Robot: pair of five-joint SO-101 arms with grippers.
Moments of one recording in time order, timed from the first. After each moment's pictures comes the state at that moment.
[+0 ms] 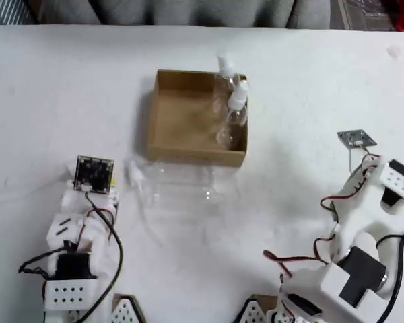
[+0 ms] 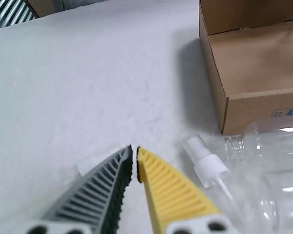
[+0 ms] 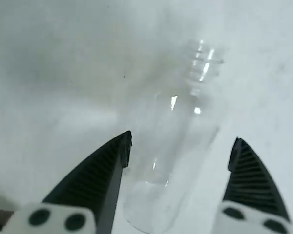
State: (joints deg) left arm -8.1 -92.1 97.6 33.3 -11.1; right arm 34.1 -4.3 31.8 66.3 48.3
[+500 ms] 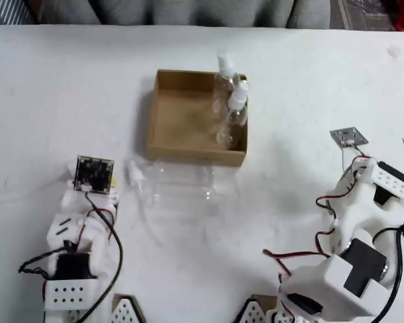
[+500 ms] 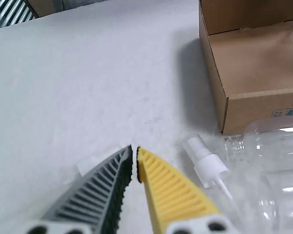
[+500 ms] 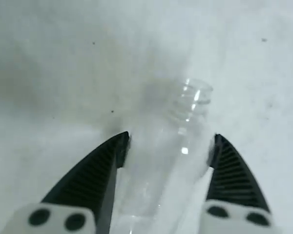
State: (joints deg) left arm -8.1 -92.1 97.6 33.3 -11.1; right arm 32.1 -0.2 33.3 57.6 48.0
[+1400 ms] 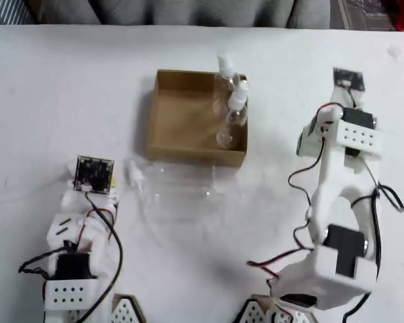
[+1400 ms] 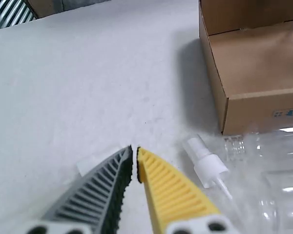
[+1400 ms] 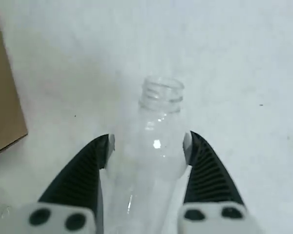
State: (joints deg) left arm -8.1 -92.1 97.6 33.3 -11.1; right arm 13.5 4.5 9.8 68.6 6.2
